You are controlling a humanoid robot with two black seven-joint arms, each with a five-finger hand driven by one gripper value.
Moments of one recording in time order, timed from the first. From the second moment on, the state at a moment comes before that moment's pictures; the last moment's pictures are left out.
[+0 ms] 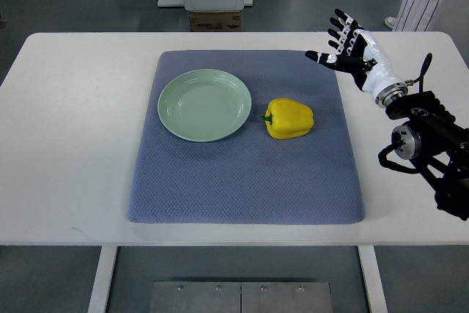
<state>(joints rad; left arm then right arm) -0.01 0.00 -0.11 -0.23 0.09 0.18 -0.17 0.82 -0.25 0.64 0.84 -0.54 -0.02 0.35</state>
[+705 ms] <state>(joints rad) -0.01 0.00 -0.11 -0.23 0.09 0.18 -0.17 0.95 -0.31 0.25 0.88 -0.90 0.00 0.50</state>
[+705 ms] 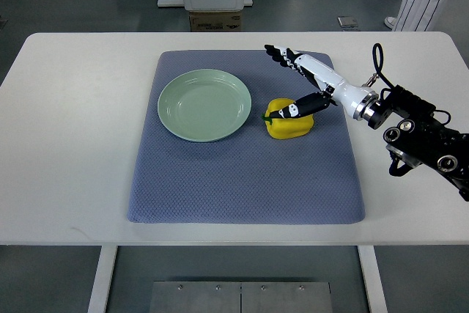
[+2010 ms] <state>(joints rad) -0.01 0.00 -0.11 -0.23 0.09 0.18 -0.17 0.97 -0.30 0.06 0.75 -0.95 -0.01 0.48</state>
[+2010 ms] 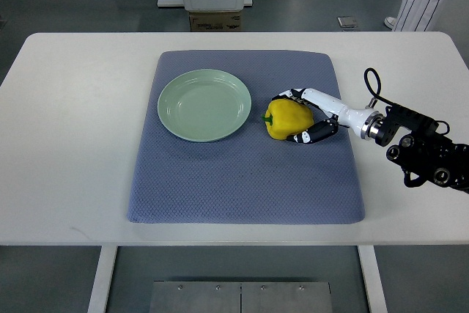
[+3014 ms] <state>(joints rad) -0.01 0.00 -0.11 -0.23 0.09 0.18 -0.17 1.15 -0.11 0.11 0.73 -0.91 -0.03 0.26</state>
